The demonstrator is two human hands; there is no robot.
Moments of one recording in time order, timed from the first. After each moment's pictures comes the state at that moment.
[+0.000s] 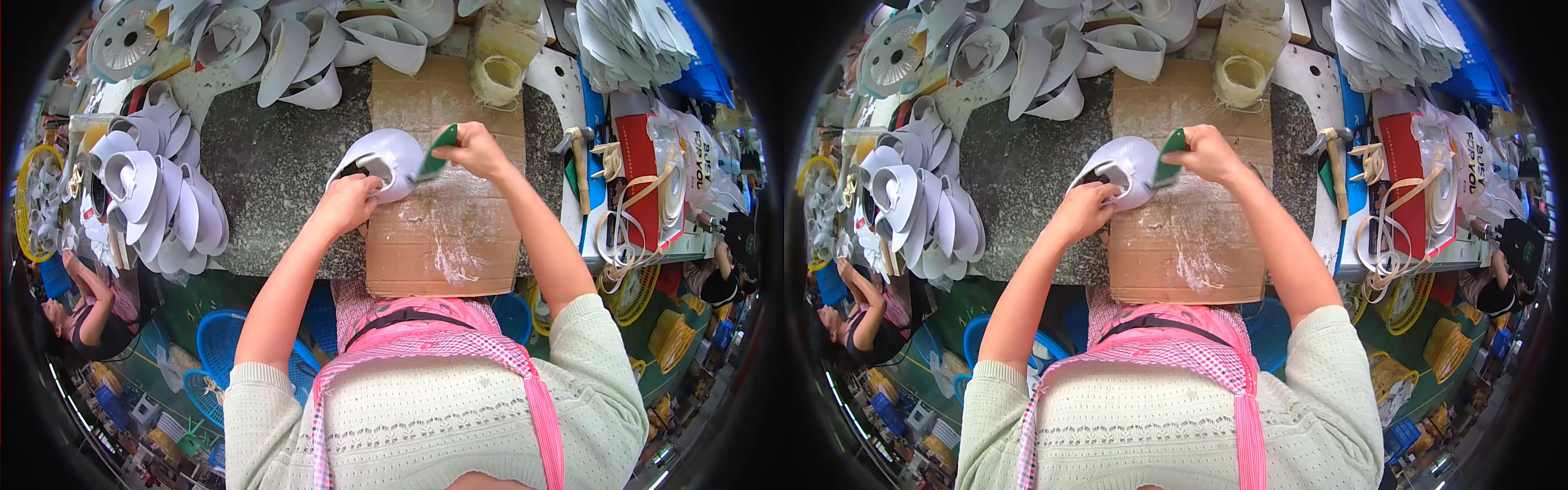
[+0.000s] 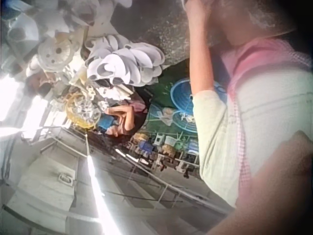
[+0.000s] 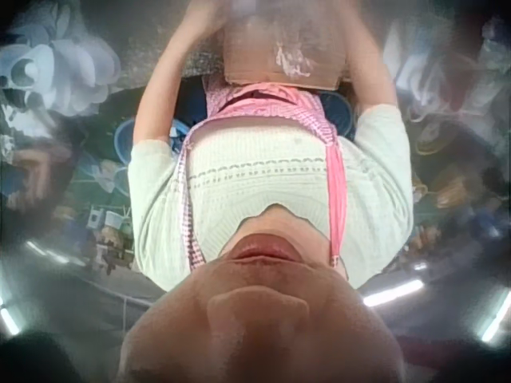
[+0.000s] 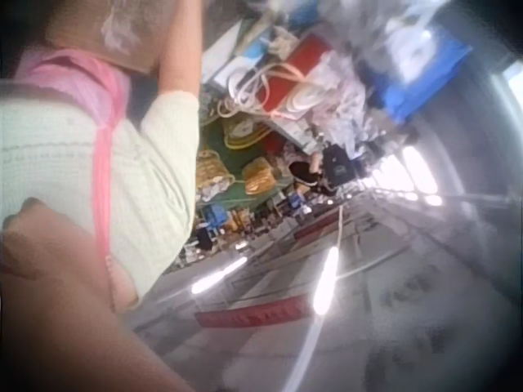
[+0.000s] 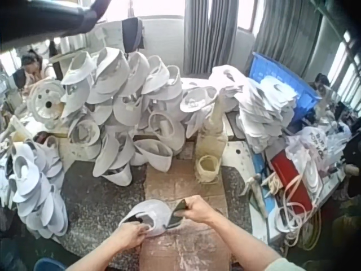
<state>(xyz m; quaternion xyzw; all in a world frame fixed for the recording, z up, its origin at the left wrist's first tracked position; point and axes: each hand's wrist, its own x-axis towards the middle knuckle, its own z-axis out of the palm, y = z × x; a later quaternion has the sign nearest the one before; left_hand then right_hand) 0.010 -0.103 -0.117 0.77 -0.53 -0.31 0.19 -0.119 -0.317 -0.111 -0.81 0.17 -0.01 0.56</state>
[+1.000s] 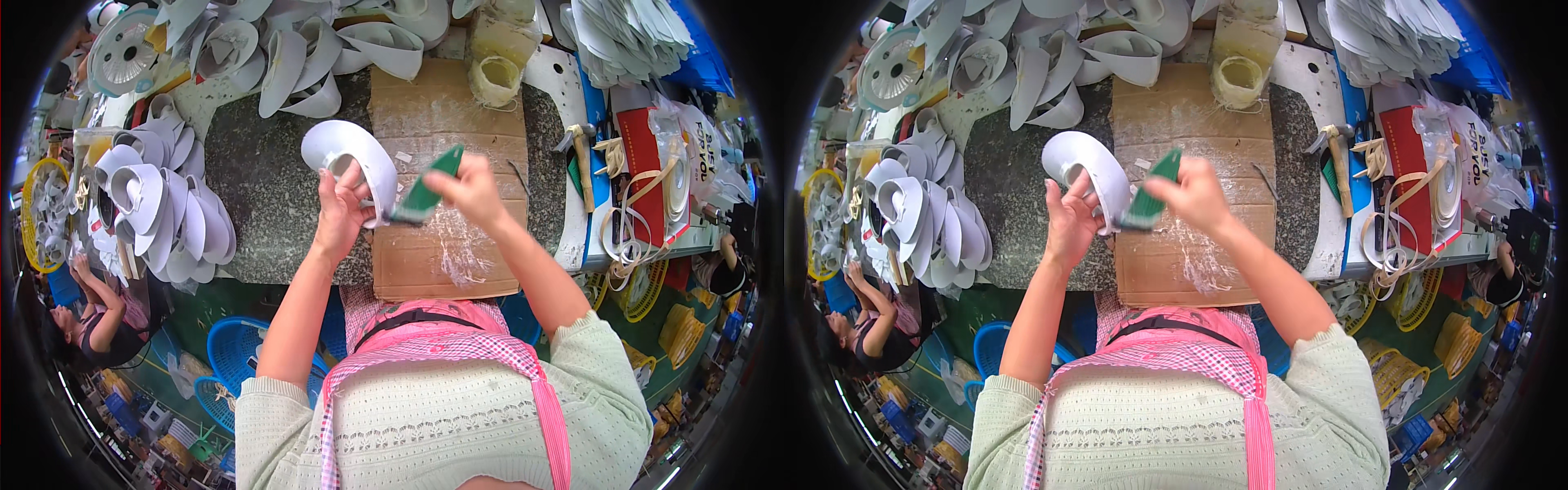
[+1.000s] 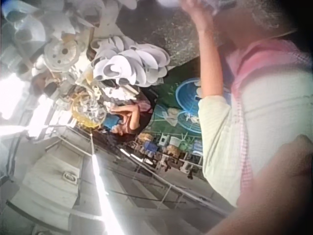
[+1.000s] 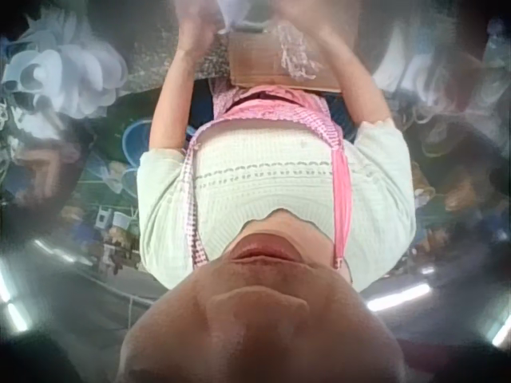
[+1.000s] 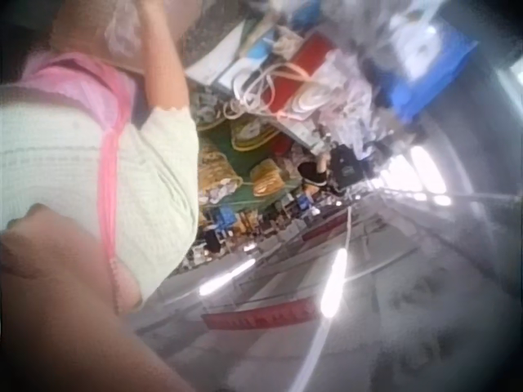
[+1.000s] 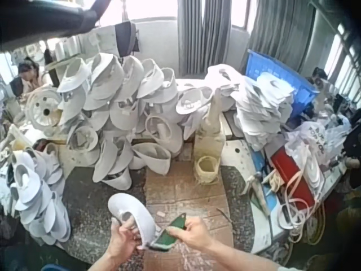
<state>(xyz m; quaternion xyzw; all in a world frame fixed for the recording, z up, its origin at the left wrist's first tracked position) -0.006 -0.102 -0.076 0.51 -0.07 -0.57 0.64 -0.135 -0.257 -0.076 -0.68 0.23 -0.18 0.67</state>
